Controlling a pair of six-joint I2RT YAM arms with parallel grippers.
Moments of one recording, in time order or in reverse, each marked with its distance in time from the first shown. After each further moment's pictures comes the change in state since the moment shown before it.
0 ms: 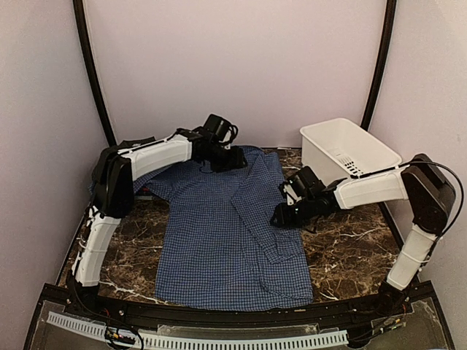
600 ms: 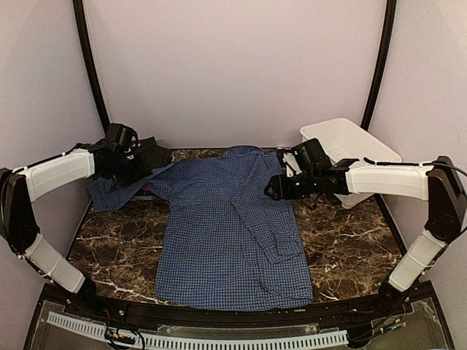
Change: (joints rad) left arm 0.315 -0.843 -0.944 0.061 -0.203 -0.086; right arm 0.000 -0.100 0.166 -0.057 0.058 -0.096
